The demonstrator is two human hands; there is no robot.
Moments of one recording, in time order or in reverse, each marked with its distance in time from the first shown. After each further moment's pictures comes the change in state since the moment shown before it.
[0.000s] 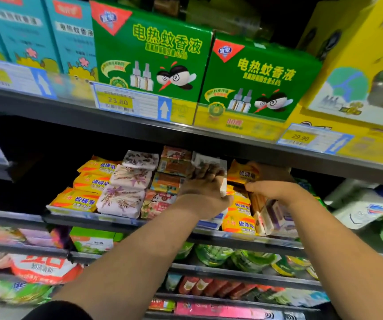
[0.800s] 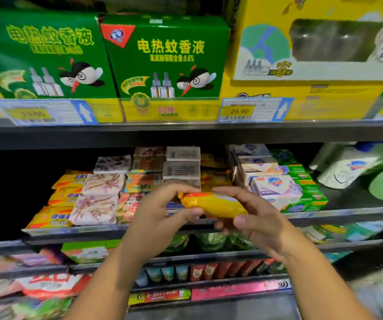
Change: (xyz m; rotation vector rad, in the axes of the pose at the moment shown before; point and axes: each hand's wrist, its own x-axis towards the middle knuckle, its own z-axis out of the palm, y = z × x) left_hand -0.096 0.015 -0.018 -0.902 0.383 0.315; right_hand -0.143 0.025 0.060 1.195 -0.228 -0.554
